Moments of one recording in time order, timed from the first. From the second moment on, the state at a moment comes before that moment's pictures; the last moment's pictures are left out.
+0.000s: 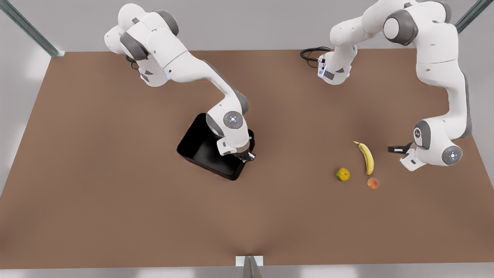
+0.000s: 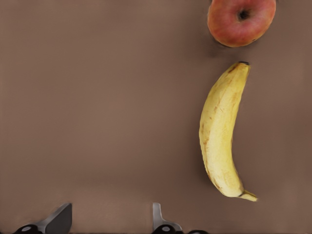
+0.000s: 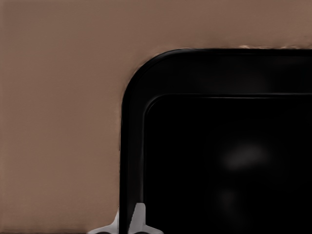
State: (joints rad) left arm 0.27 0.46 -0.02 -1.81 0.17 1.91 0.16; right arm 0.72 0.73 0.05 -1.45 -0.06 2.34 1.28
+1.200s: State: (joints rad) left arm 0.04 0.79 0.04 -1.49 -0.06 2.04 -0.09; right arm 0.41 0.05 0.02 -1.56 -0.07 1.60 0.16
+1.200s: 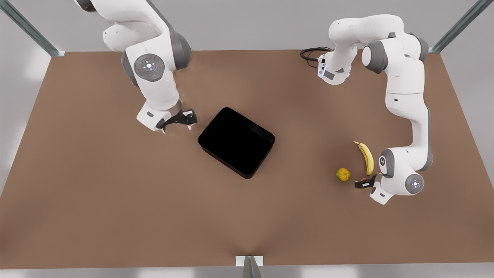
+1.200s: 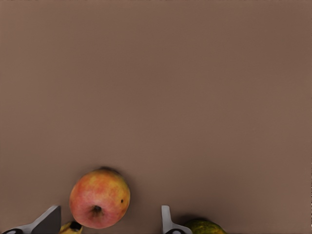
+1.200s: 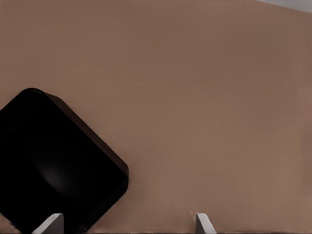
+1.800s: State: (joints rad) left arm 0.06 0.82 0.04 -1.49 -0.04 2.07 -0.08; right arm 0.34 0.19 -0.09 -1.31 -0.07 1.50 0.12
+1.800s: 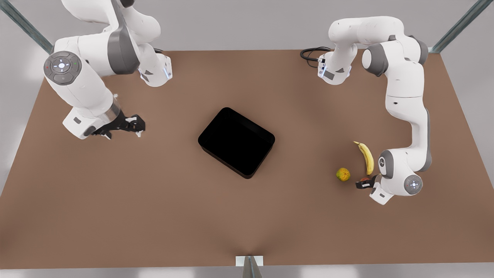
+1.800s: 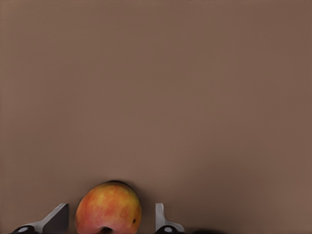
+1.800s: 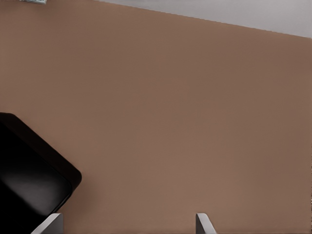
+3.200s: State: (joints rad) left arm -0.74 0.39 0.01 -1.80 -0.24 2.14 -0.83; right arm 0.34 0.18 -0.10 -1.30 -0.07 1.50 0.12
